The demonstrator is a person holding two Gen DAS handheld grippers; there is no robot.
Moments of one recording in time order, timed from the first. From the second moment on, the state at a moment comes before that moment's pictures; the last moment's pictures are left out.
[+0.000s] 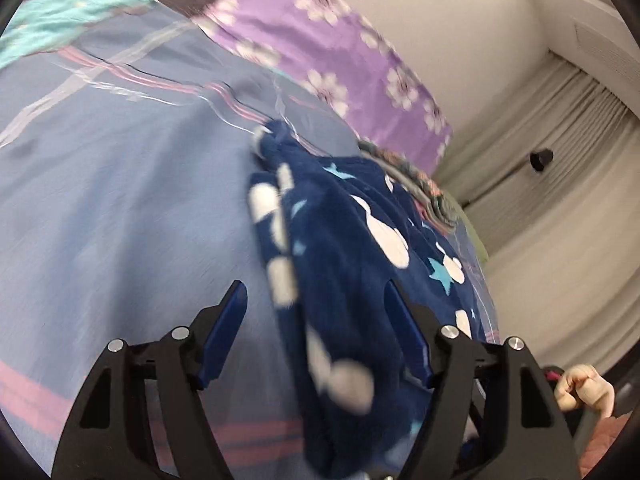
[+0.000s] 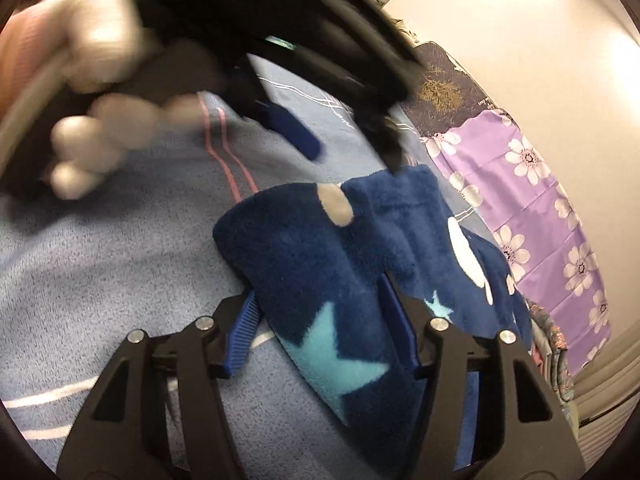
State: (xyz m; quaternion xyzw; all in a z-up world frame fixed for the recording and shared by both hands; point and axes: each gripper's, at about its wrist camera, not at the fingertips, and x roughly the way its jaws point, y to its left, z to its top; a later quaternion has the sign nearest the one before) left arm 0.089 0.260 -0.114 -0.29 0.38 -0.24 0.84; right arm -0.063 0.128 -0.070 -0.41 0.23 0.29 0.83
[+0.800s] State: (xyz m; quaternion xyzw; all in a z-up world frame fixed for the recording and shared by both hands) left arm 0.187 0.228 -0.077 -0.35 0.40 -0.27 0.80; right arm -0.014 0.077 -0.004 -0.18 0.28 0.32 0.89
